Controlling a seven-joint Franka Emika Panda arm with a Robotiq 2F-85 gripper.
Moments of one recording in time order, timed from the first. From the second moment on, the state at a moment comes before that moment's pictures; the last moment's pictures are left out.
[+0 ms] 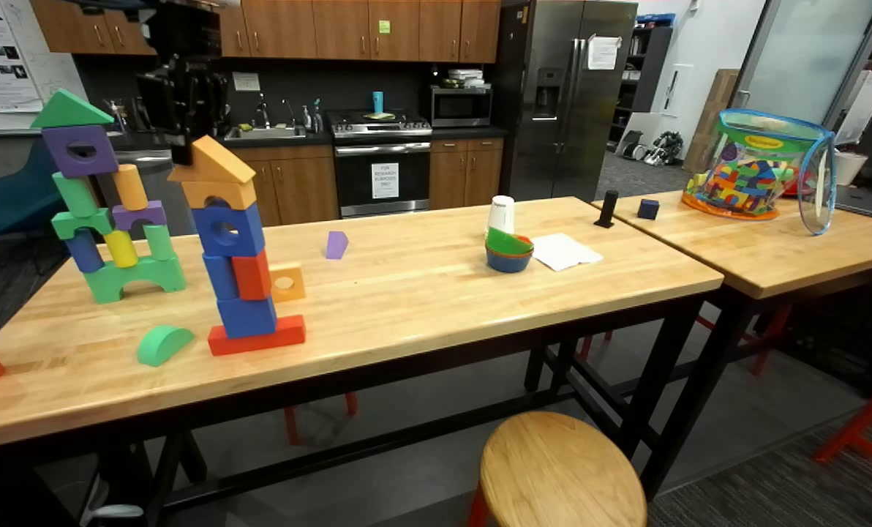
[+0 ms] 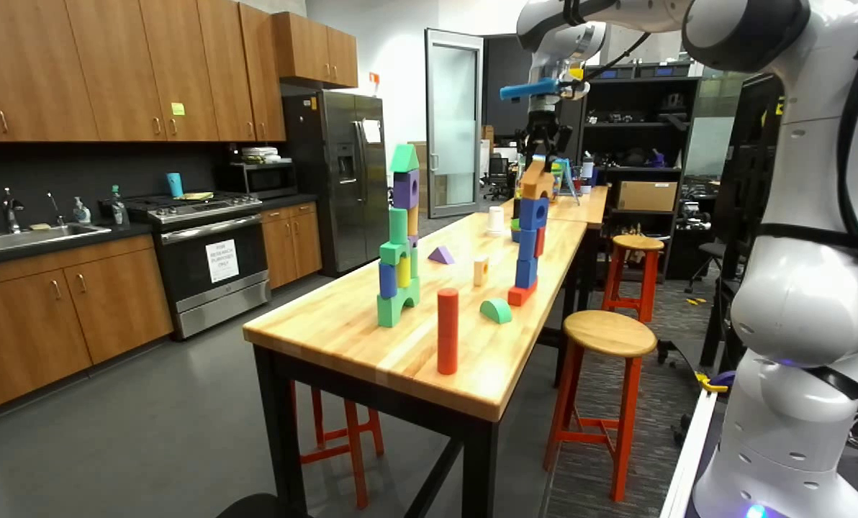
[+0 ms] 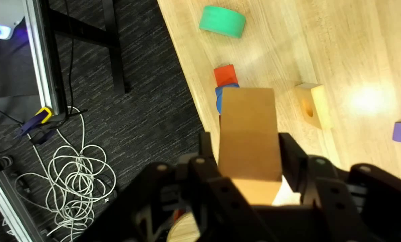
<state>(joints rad) -0.29 0.08 -0.29 -1.50 0.14 1.48 1.10</state>
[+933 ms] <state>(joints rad) -0.29 0.08 -0.29 -1.46 0.14 1.47 1.07</state>
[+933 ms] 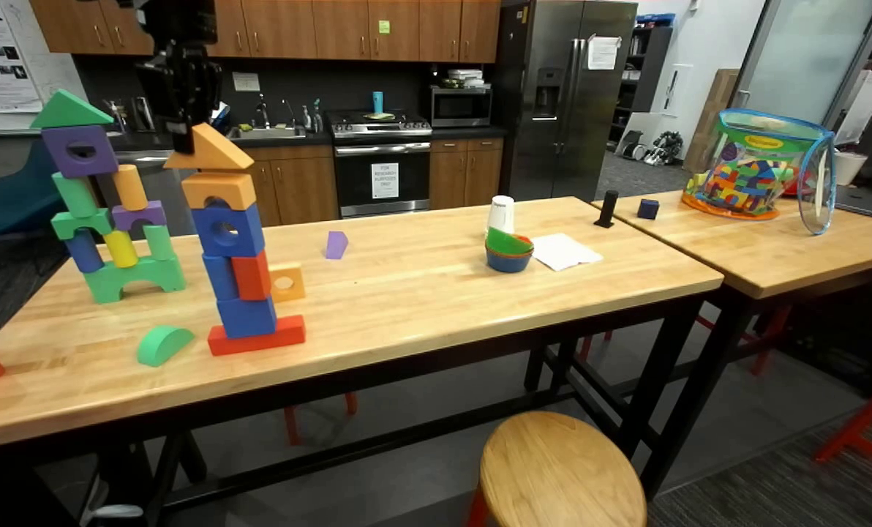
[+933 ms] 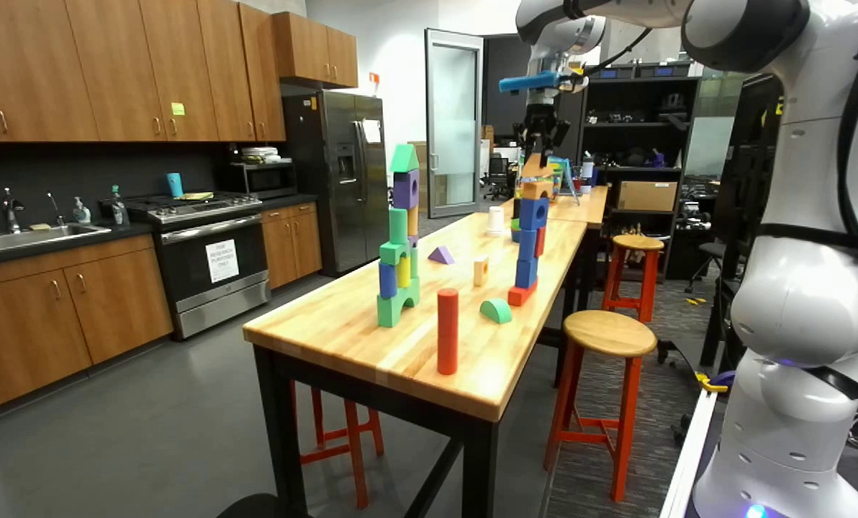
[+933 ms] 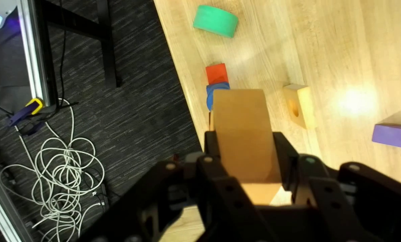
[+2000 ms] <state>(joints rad) -0.21 0.06 -0.21 -1.16 0.06 1.37 0.96</state>
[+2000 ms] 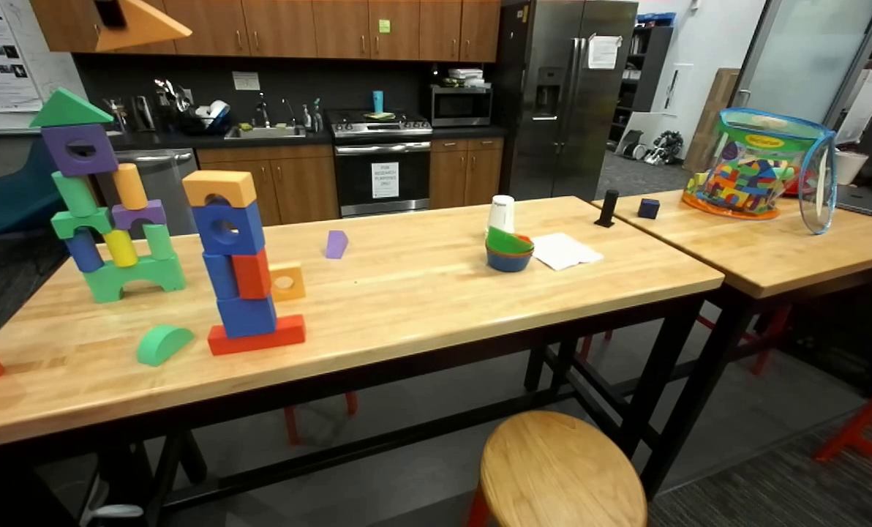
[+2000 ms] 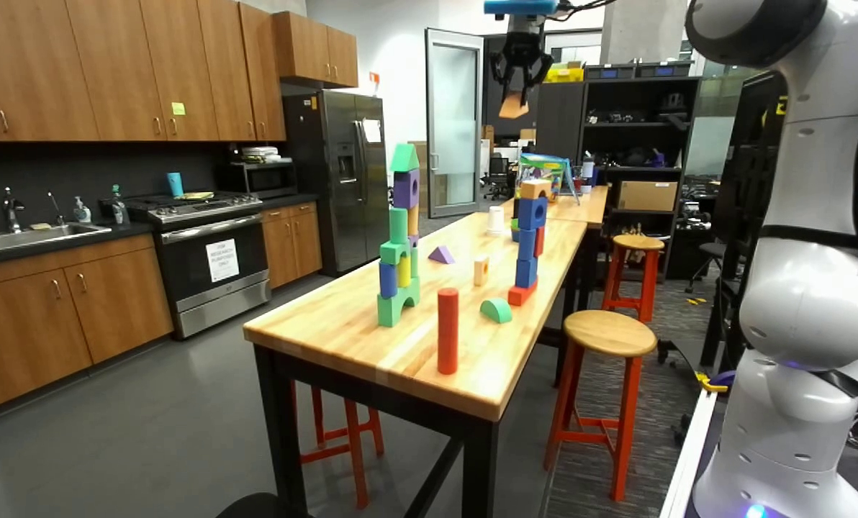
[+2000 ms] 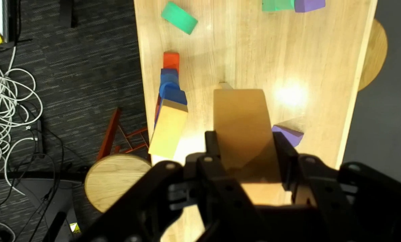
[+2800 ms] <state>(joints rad) -0.21 0.08 -0.20 -1.24 0.07 1.43 0.91</state>
